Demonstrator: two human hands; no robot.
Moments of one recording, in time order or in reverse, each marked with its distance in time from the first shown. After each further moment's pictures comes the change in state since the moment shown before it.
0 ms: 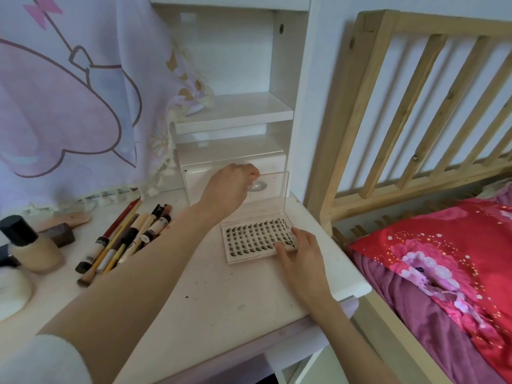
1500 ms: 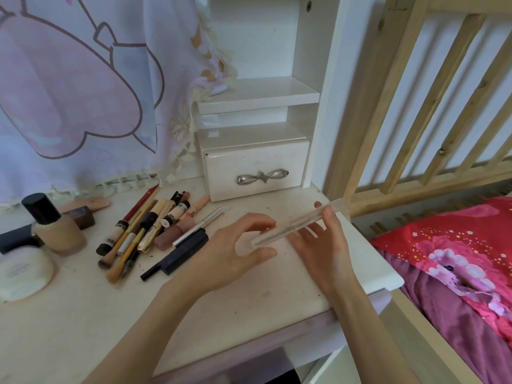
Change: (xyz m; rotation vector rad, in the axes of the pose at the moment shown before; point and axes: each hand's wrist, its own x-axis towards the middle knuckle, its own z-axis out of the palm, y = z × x) left_hand -0.138 0.001 -0.008 -0.674 -0.156 -0.022; right_hand 0.004 -0.014 0.011 1.469 -0.224 0.184
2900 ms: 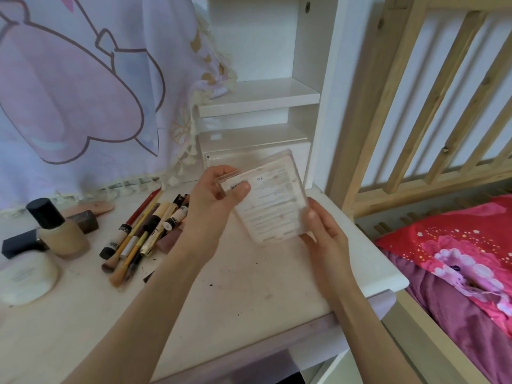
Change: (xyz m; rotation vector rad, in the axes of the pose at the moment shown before) left_hand 0.035 0.025 -0.023 -0.589 0.501 -0.177; right_hand -0.005 -0.001 0.004 -0.414 0.083 -0.151
